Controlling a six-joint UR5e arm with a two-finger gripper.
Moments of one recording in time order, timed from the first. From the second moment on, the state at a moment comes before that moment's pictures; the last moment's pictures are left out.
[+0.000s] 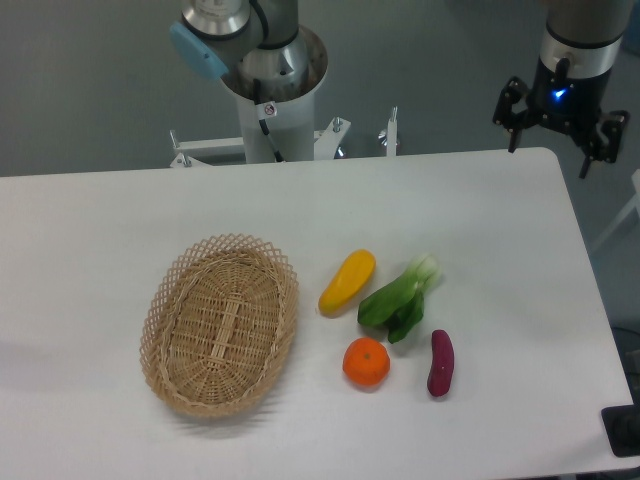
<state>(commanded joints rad) 2.83 -1.77 -1.39 -1.38 1.59 1.41</state>
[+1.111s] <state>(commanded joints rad) 2.71 -1.85 -1.43 -1.28 1.56 1.04</state>
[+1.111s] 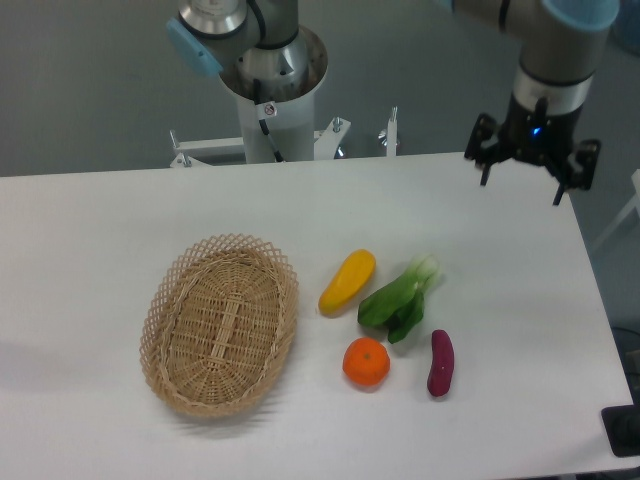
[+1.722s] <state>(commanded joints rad) 2.58 -2.08 -1.44 -0.97 1.56 0.76</state>
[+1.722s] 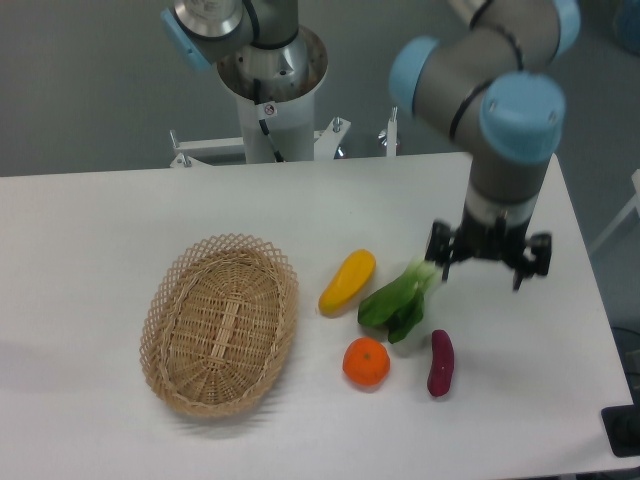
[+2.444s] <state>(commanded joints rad) 2.56 -2.22 -1.52 -0.75 1.56 0.77</state>
